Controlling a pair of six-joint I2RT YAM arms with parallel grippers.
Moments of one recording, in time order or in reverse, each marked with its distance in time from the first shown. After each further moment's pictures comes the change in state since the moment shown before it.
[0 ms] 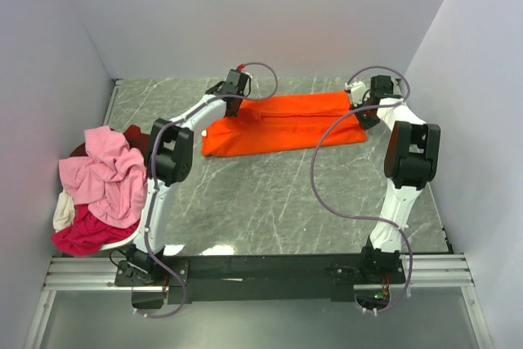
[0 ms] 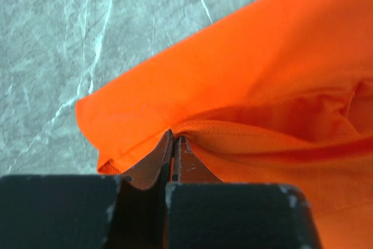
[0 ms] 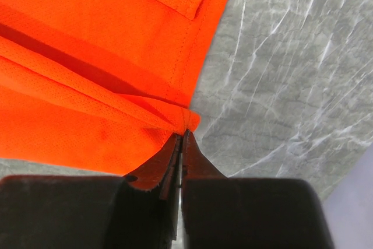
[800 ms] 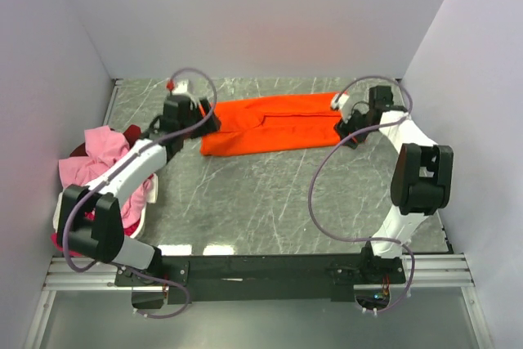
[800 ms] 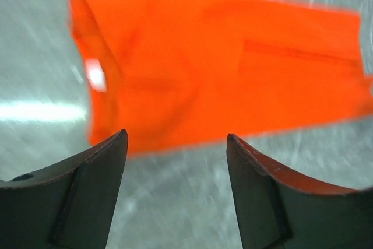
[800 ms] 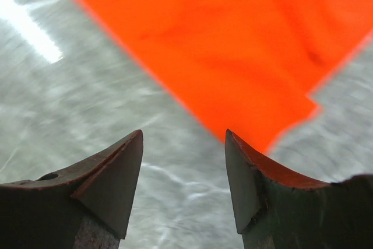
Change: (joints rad) left arm 0.129 -0.895 -0.863 0.298 0.354 -0.584; right arm 0.032 -0.290 -0.236 -0.087 -0.339 -0.281
